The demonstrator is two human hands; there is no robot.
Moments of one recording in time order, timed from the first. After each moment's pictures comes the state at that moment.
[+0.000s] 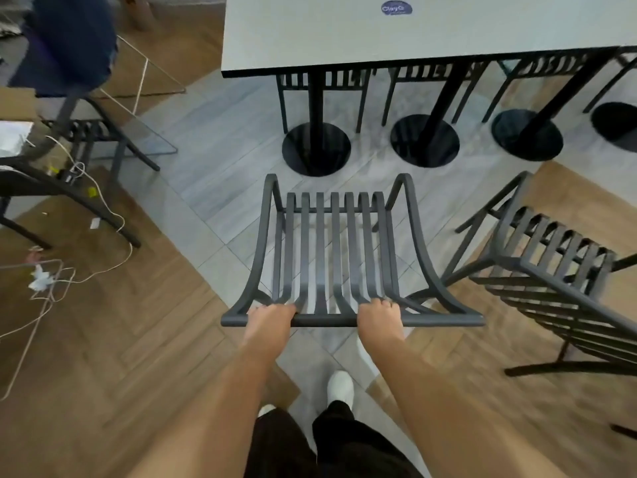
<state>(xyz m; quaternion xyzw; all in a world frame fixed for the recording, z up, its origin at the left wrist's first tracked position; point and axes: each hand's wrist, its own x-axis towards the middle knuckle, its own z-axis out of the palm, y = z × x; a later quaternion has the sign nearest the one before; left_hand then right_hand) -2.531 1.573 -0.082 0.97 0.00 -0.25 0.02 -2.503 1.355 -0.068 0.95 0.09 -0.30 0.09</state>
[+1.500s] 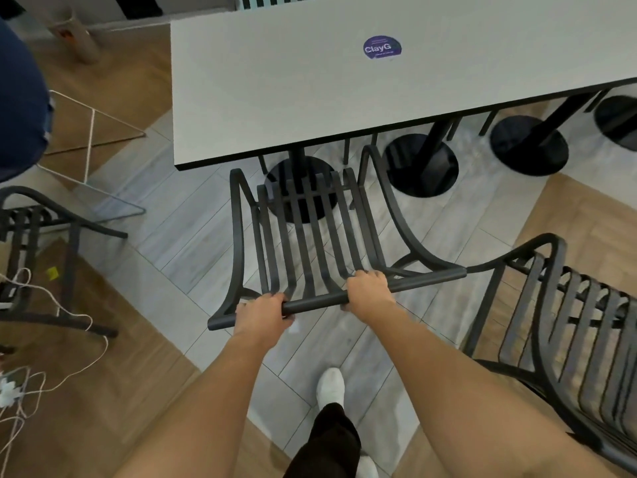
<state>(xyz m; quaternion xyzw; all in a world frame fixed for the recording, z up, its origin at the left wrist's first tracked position) -2.130 1.624 -0.072 0.96 0.00 -0.29 0.05 -2.083 1.406 -0.067 0.94 0.11 -0.33 0.00</state>
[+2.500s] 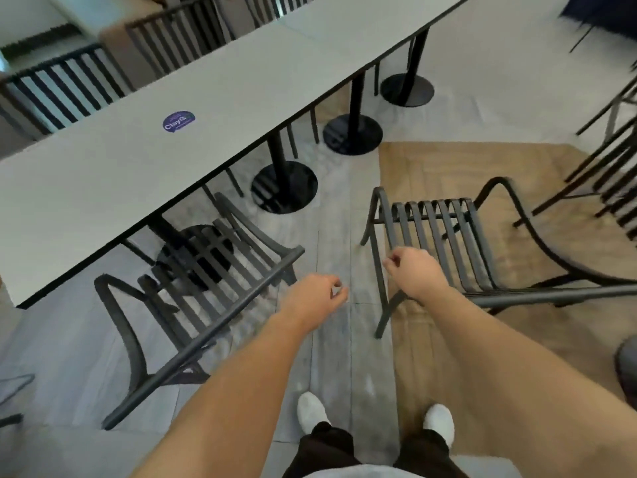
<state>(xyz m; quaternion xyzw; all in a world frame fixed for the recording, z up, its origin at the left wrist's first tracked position) -2.179 1.328 0.025 0.88 -0.37 -0.25 0.14 -2.274 1.123 0.034 0.90 -0.34 -0.10 -0.25</state>
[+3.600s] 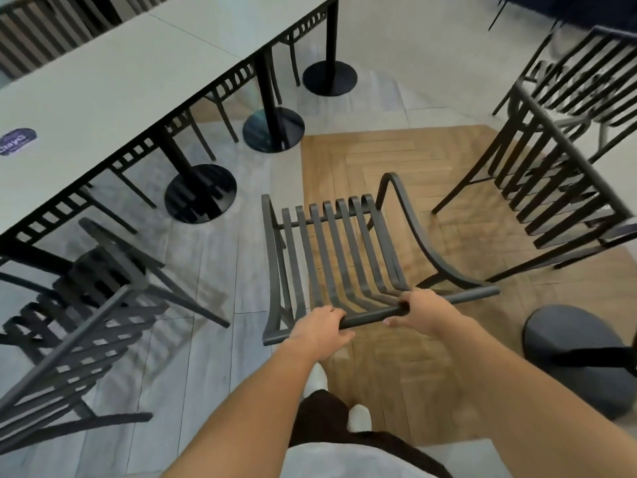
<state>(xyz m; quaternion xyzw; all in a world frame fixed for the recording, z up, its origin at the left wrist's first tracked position) -2.373 1.009 -0.041 0.81 -0.44 -0.38 0.05 -2.508 0.808 -0.017 0.85 -0.33 -0.33 -0.23</state>
